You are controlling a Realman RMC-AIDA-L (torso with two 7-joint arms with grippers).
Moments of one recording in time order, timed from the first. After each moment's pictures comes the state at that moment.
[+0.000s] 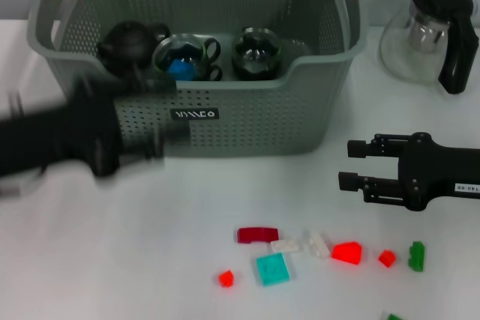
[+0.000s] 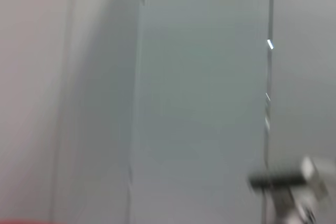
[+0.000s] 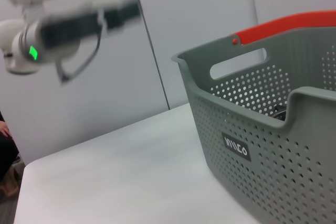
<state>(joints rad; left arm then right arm) -0.38 -2.14 0.58 0.91 1.78 1.93 -1.28 0.50 2.04 -0.77 -0.62 -1.95 -1.63 1.33</state>
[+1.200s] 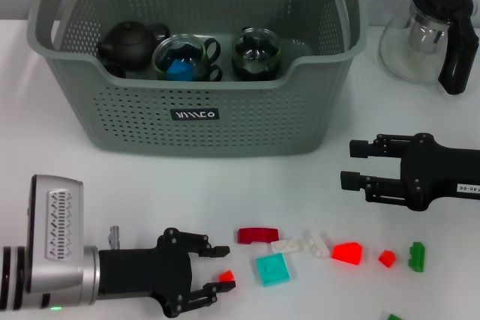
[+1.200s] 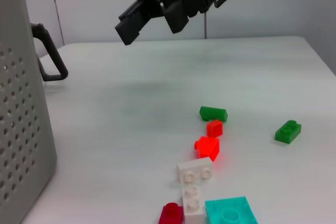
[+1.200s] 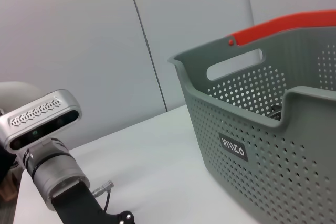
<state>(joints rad) -0.39 -2.18 0.72 0.49 2.17 1.47 -0.70 0.50 2.04 -0.76 -0.62 -1.94 -1.63 1.34</state>
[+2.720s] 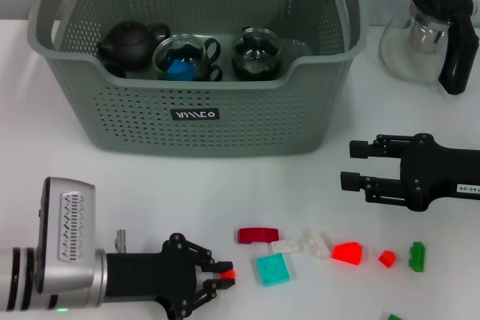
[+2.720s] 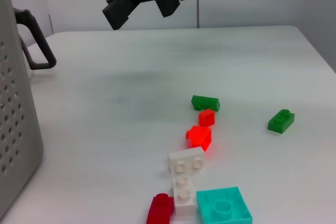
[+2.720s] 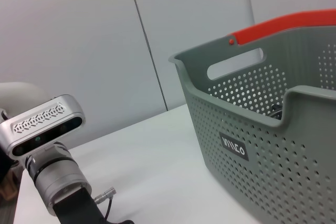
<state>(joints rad) -0.41 -2.17 0.75 0.46 2.17 1.44 -0.71 0.50 2.04 -0.76 -0.62 -1.94 -1.63 1.34</state>
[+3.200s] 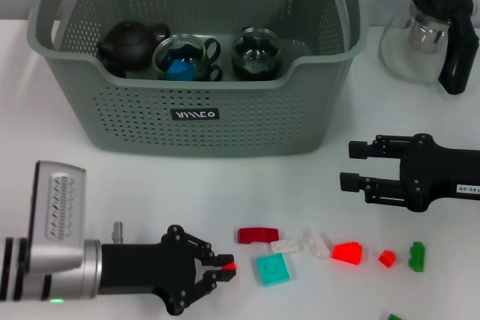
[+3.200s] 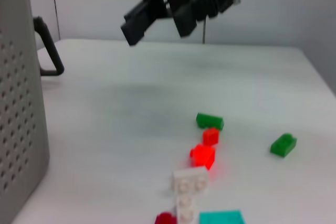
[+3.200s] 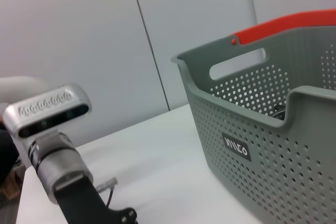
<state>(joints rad) -0.41 -2.17 0.74 0.50 2.17 1.51 -0.81 0.50 2.04 -0.76 -0.62 -1.95 -1.64 1.34</state>
